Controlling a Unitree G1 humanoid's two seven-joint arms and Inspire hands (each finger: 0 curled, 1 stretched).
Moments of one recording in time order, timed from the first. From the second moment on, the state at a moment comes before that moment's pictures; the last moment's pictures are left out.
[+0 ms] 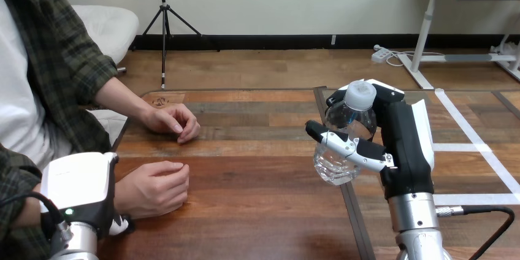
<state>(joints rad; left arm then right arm) 0.06 0.43 -0.19 0.05 1.15 0.39 0.05 -0.12 -0.09 0.00 0.40 -0.17 -0.68 -0.12</state>
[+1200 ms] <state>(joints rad) 0.01 0.43 -0.22 0.08 1.14 0.44 -0.06 -0.12 -0.09 -0.01 0.40 -0.16 -0.68 -0.11</state>
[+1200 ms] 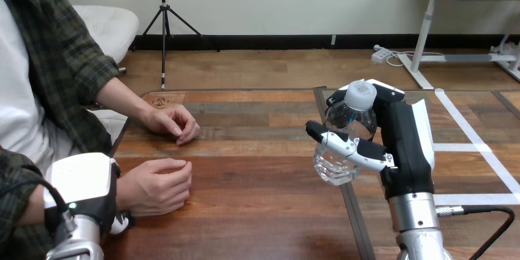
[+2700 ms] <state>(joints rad) -0.03 0.43 -0.22 0.08 1.05 0.45 -0.16 -0.12 -0.09 -0.01 0.40 -0.16 -0.68 -0.11</state>
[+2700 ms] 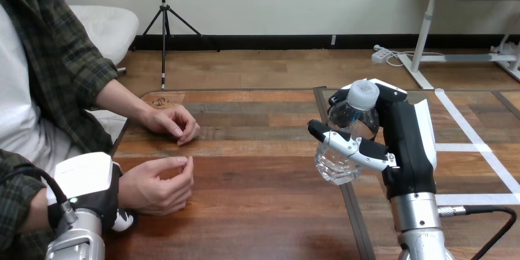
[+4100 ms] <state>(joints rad) -0.04 0.44 -0.23 0.08 0.96 0.42 -0.15 -0.12 -0.09 -0.02 0.40 -0.17 -0.67 -0.11</state>
